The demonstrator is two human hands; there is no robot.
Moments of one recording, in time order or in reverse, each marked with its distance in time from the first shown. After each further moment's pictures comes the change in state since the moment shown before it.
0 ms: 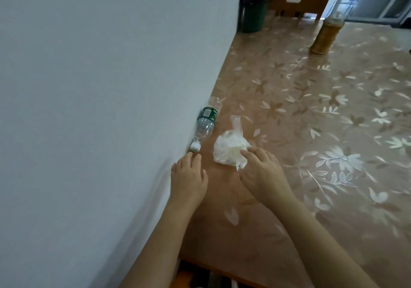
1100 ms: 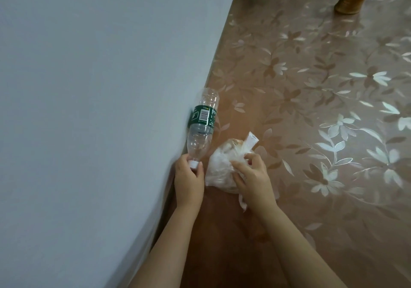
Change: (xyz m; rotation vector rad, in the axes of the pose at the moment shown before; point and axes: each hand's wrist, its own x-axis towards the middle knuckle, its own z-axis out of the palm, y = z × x) left_hand 0.089 -0.009 0.095 -0.487 0.072 -0.449; right_hand 0.047 0.065 0.119 0.234 -0.015 0.221
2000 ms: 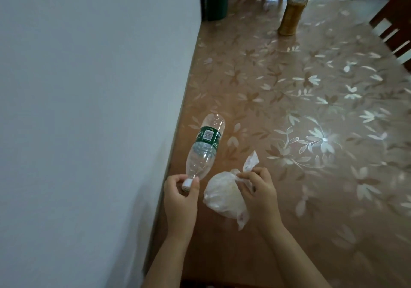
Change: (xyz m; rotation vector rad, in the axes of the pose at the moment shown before) left_hand -0.111 0.030 -0.082 -0.316 -0.038 0.029; right_hand -0.102 -0.069 -0.087 0.212 0.246 0.185
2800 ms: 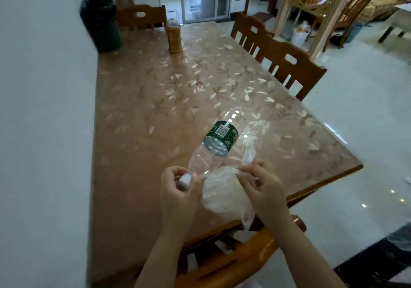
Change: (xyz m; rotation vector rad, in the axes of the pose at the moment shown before) left_hand -0.153 0.073 0.031 -0.168 -0.481 0.273; right_hand -0.140 -0.010 -0.181 -0.156 0.387 0.029
